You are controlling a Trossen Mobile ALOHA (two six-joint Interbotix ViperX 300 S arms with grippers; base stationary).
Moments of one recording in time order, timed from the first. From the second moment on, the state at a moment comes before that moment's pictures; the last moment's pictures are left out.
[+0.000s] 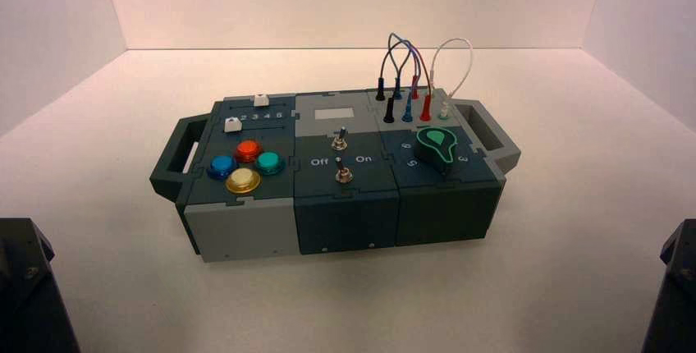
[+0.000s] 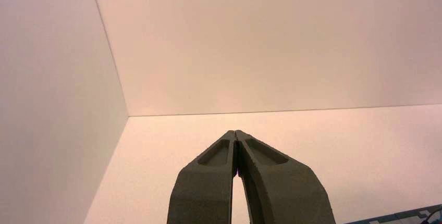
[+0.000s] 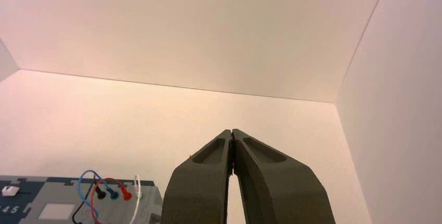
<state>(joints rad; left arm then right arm) -0.05 -1.09 1.07 -0.06 0.26 0.07 0.11 -1.14 1.07 0.00 0.37 -0.03</state>
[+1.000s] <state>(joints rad) -0.05 -0.94 0.94 -0.06 0.65 0.07 0.17 -1.05 1.06 0.01 0.46 -0.03</state>
